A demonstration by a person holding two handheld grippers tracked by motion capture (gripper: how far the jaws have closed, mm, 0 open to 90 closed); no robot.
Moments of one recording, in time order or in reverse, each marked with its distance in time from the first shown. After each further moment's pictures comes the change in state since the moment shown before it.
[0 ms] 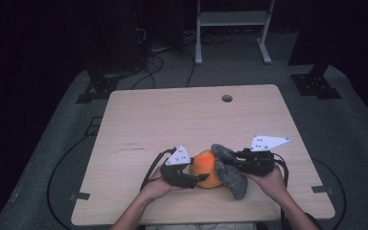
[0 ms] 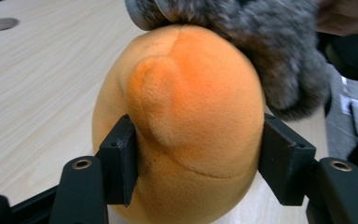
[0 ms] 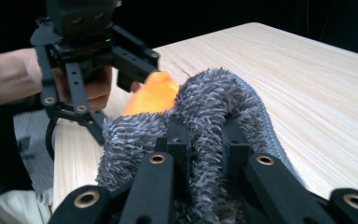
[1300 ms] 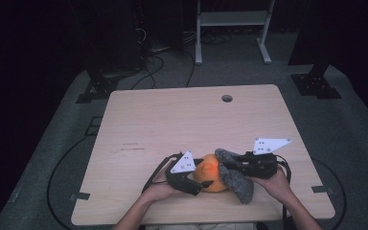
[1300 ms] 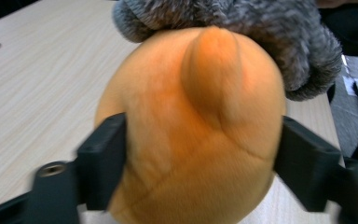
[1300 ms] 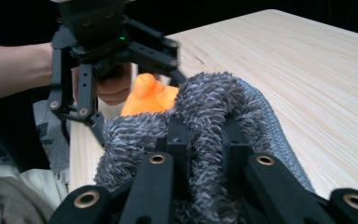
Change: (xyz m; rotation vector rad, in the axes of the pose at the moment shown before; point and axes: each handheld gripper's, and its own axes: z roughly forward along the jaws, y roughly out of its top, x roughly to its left) left arm -0.007 -0.008 0.015 -0.023 0.003 0.100; right arm -0.003 -0.009 -0.006 0.043 0.056 -0.012
